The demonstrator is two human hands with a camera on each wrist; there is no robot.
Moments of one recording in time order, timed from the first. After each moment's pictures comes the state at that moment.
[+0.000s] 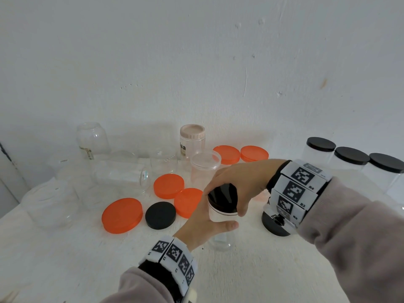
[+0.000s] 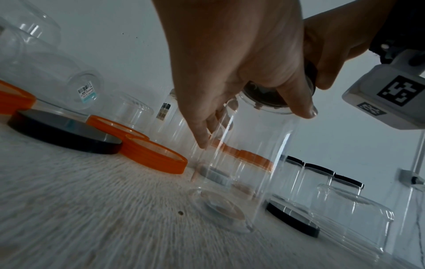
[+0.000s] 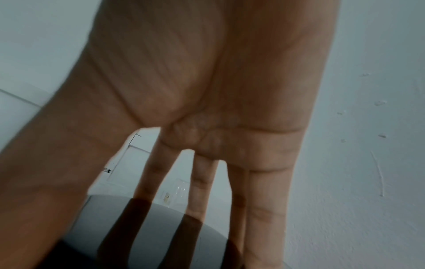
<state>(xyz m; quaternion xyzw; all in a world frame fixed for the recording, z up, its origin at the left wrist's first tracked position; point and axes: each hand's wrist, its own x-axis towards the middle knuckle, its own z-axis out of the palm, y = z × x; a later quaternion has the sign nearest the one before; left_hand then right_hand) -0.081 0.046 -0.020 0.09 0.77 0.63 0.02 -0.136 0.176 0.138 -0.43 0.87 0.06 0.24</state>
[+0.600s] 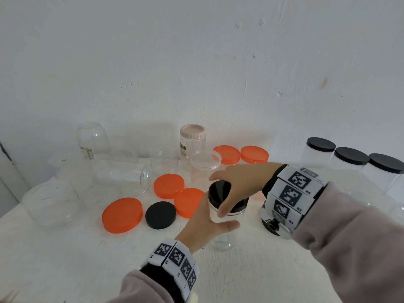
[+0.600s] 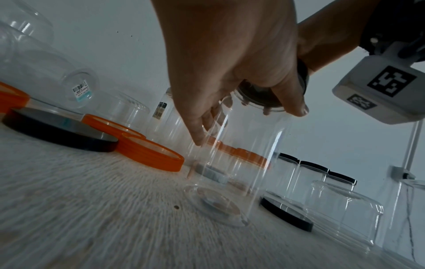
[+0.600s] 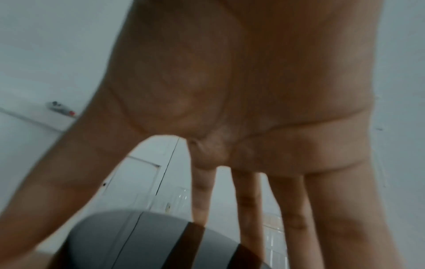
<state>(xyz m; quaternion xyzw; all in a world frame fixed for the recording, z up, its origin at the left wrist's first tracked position) -0.077 0.051 -0.021 0.07 0.78 0.62 0.00 -0.135 0.175 0.128 -0.31 0.92 0.03 0.23</state>
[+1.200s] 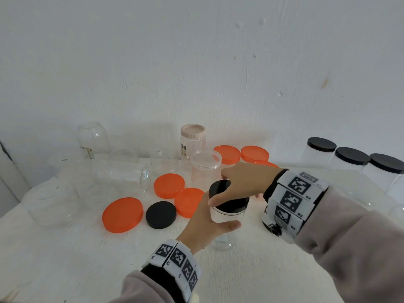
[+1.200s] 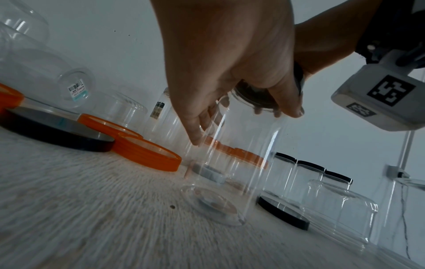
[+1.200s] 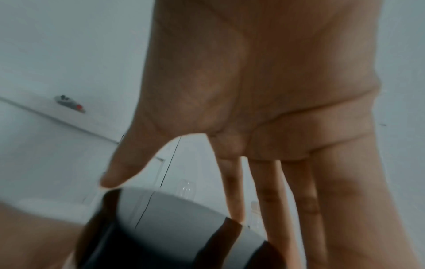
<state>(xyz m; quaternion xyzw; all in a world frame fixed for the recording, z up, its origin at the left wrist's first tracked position) -0.076 0.052 -0.021 0.06 0.79 0.61 -0.02 -0.129 0.175 0.125 -0.27 0.95 0.02 0.15</state>
